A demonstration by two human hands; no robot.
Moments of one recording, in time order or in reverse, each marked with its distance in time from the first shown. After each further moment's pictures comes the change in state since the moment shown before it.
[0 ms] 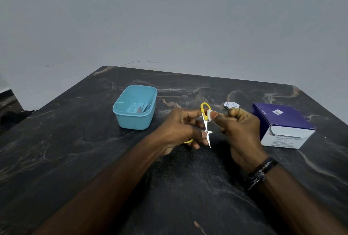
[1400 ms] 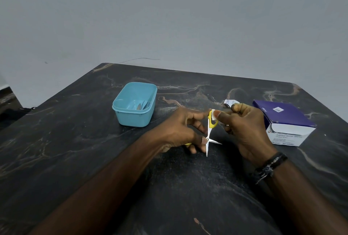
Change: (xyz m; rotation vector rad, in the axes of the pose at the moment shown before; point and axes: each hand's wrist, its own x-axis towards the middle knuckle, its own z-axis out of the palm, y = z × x) left_hand -0.001 -0.002 -0.003 0.195 -0.099 -0.001; right_hand 0.006 -0.008 -0.010 -0.167 -0.047 0.045
